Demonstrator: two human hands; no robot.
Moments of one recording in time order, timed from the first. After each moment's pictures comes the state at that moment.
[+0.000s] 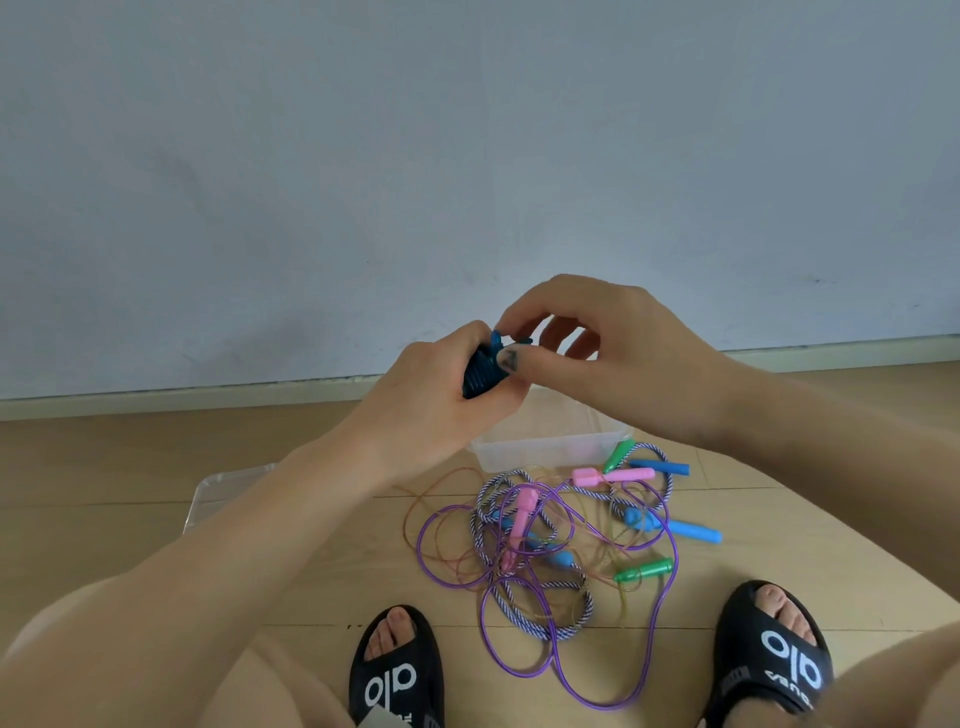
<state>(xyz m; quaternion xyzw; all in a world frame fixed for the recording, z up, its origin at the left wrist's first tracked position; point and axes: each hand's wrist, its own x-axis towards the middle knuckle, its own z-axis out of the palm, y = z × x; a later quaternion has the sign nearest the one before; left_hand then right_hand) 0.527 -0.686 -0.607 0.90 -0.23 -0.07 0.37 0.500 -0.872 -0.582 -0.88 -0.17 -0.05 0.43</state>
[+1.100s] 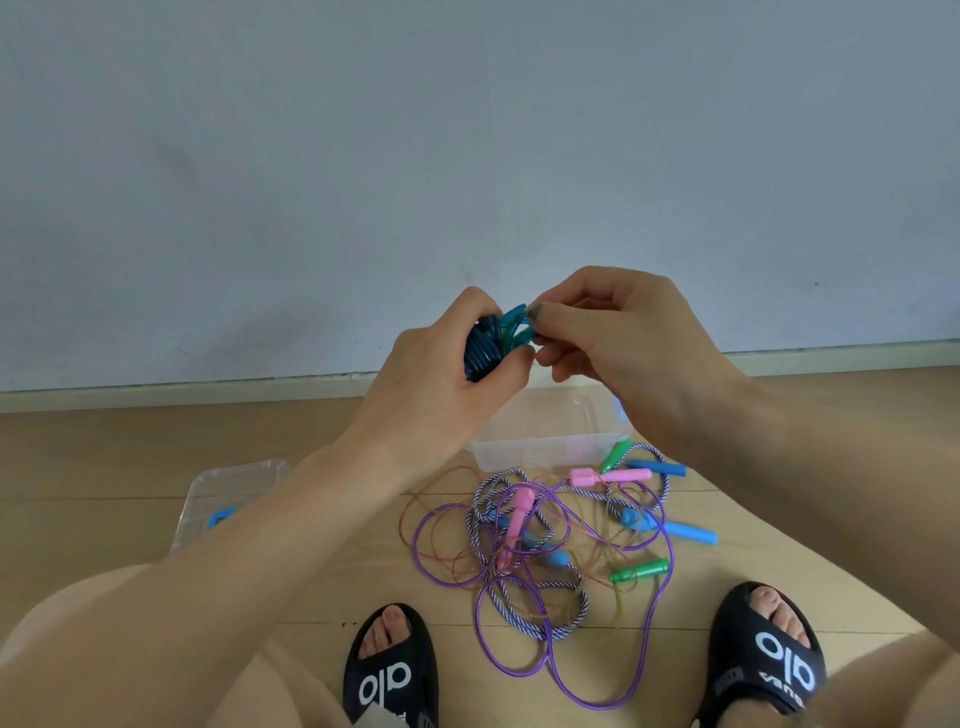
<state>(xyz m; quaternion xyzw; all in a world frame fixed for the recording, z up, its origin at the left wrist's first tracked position) 0.523 -0.695 -0.608 0.89 -0.22 0.05 0.40 0.503 -0.858 -0.580 -0.72 0.08 -0.02 0.69</state>
